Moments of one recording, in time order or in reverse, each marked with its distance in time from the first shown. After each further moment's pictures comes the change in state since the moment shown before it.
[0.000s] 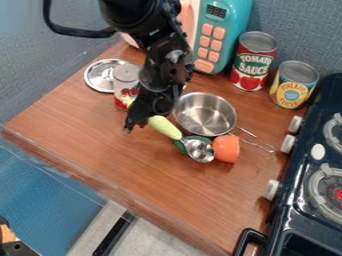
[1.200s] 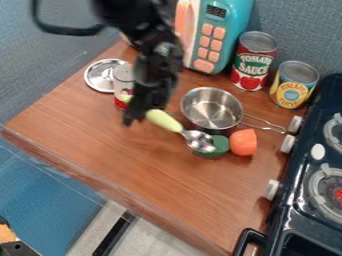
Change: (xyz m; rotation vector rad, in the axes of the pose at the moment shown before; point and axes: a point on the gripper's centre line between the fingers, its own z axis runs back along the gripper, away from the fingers) arm -0.020 -0.002 0.002 0.038 -0.060 0.093
